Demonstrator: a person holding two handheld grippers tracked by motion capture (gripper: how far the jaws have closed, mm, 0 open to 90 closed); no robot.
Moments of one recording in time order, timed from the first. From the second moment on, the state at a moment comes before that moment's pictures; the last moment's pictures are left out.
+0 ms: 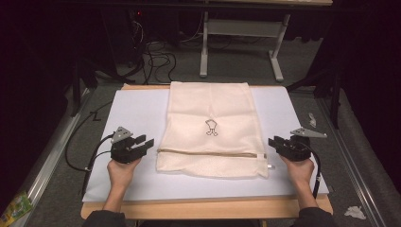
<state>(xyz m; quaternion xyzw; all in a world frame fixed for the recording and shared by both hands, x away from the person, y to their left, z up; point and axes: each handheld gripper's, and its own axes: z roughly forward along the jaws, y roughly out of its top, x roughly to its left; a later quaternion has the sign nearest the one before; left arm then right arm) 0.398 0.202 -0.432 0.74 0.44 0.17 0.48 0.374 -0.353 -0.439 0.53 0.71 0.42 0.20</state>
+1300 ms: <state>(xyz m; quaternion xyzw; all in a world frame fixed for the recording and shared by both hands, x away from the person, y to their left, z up) 0.436 0.212 -0.469 0.71 0.50 0.21 0.44 0.385 -0.389 -0.465 0.58 0.67 0.42 0.21</state>
